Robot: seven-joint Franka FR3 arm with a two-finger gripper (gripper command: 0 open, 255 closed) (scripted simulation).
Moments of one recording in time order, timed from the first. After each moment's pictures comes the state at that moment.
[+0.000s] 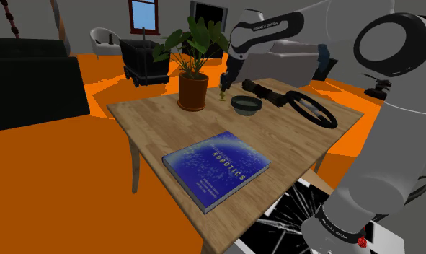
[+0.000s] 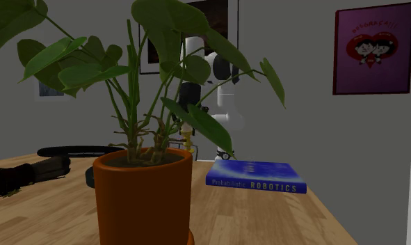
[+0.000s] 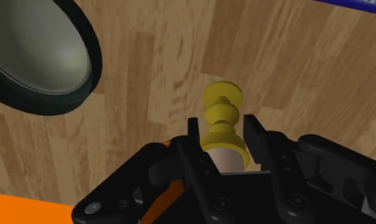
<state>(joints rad) -0.05 0.15 -0.18 -1.78 0.04 2.13 -0.37</state>
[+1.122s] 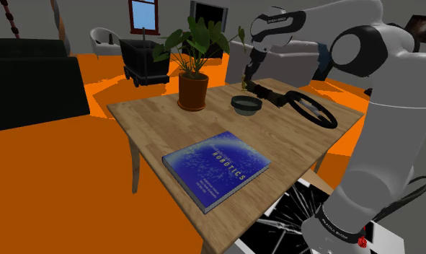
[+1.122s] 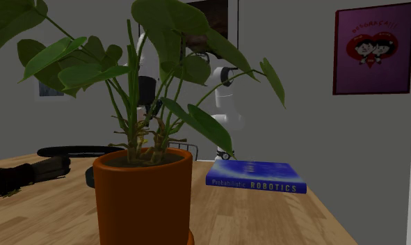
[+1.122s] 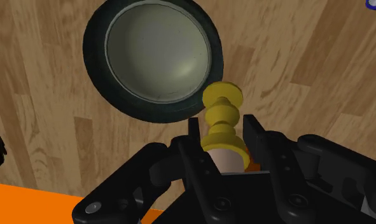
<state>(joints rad) -0.25 0.30 -0.27 -1.51 0.16 1.99 -0.69</state>
